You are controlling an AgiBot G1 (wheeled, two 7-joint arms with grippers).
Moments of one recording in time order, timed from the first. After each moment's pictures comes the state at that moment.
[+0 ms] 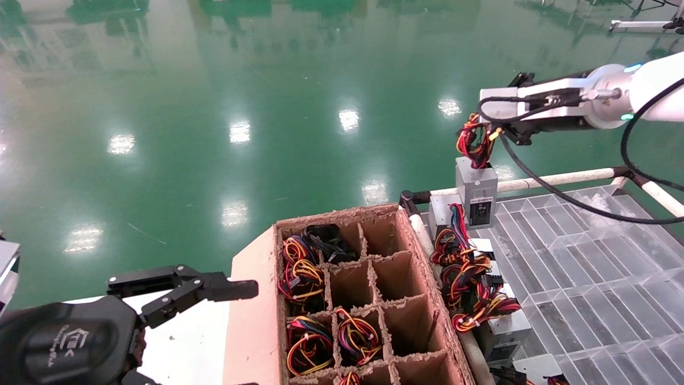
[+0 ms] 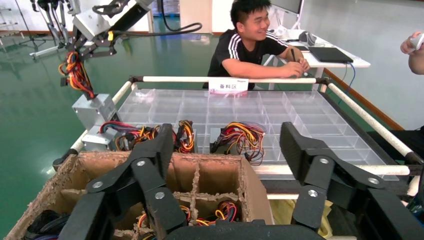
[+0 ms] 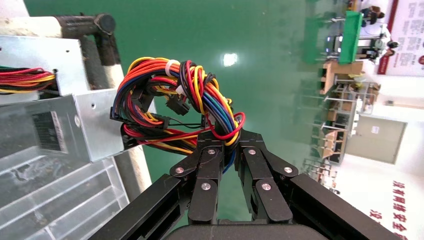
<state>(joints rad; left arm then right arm) -1.08 0.61 0.29 -1.28 0.72 1.49 -0.18 1.99 -1.12 -0.65 0.42 -2.03 -0.91 -0.37</state>
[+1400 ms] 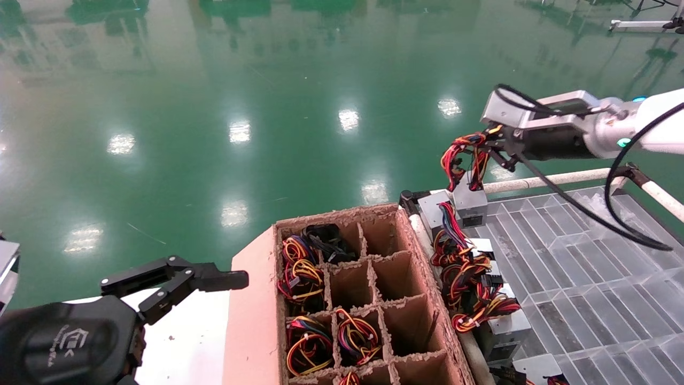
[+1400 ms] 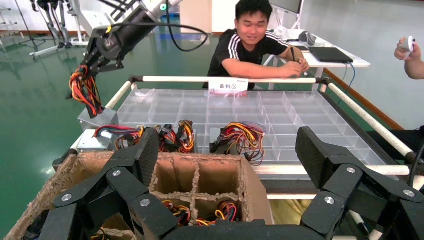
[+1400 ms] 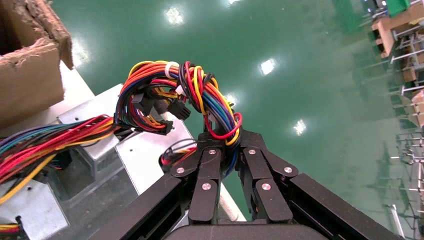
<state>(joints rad) -1.08 0.61 0.29 -1.28 0.72 1.49 -0.18 2.05 -1.15 -0.55 0.03 -1.86 -0.93 -0.38</state>
